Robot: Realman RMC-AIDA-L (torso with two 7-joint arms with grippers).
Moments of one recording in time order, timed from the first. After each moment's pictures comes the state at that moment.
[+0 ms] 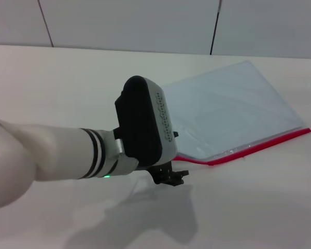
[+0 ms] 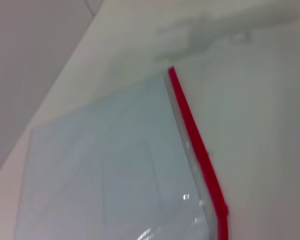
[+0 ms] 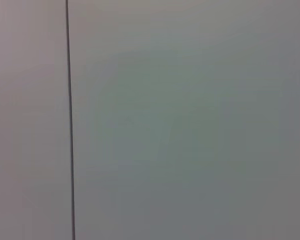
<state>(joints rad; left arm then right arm) -0.33 -1.92 2.14 1.54 2.47 0.68 -2.36 0.53 2.03 0.09 0.04 -1.54 -1.36 0.34</state>
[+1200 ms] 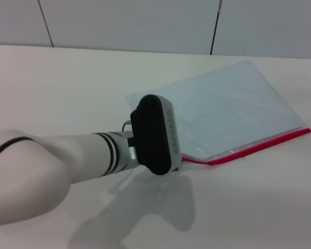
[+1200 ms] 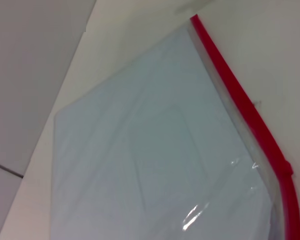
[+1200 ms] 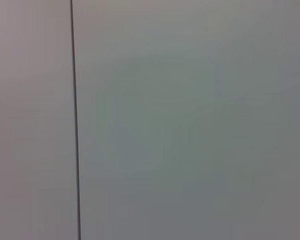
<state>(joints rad) -0.42 -2.02 2.15 1.20 2.58 0.41 -2.23 0.53 2.03 0.09 0.04 -1.54 -1.37 0.34</state>
